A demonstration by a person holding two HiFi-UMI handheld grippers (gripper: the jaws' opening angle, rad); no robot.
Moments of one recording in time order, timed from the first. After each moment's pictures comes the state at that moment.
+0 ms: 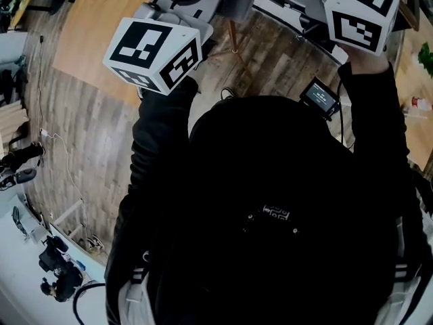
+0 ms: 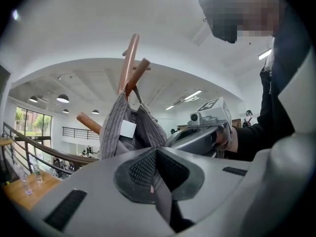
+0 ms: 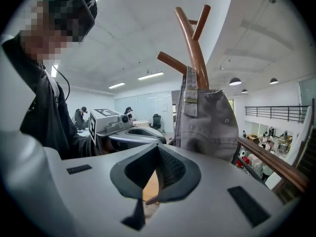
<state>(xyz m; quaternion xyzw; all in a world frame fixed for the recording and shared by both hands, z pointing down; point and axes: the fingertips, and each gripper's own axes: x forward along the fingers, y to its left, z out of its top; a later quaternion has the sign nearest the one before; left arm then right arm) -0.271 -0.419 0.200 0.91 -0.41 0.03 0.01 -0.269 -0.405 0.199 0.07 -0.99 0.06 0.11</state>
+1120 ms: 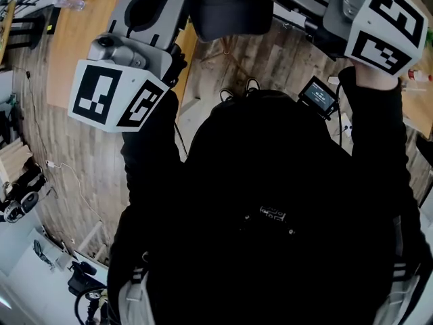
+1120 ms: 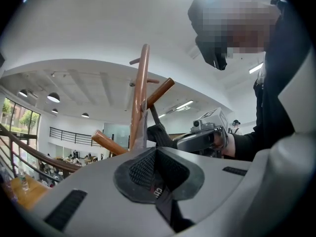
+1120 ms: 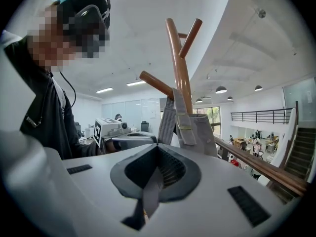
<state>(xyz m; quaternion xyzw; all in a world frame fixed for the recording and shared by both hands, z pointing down) -0.283 -0.454 0.146 0.94 -0.35 -0.02 0.00 -0.244 -0.446 0.138 0.15 -0.98 0.06 0.07</state>
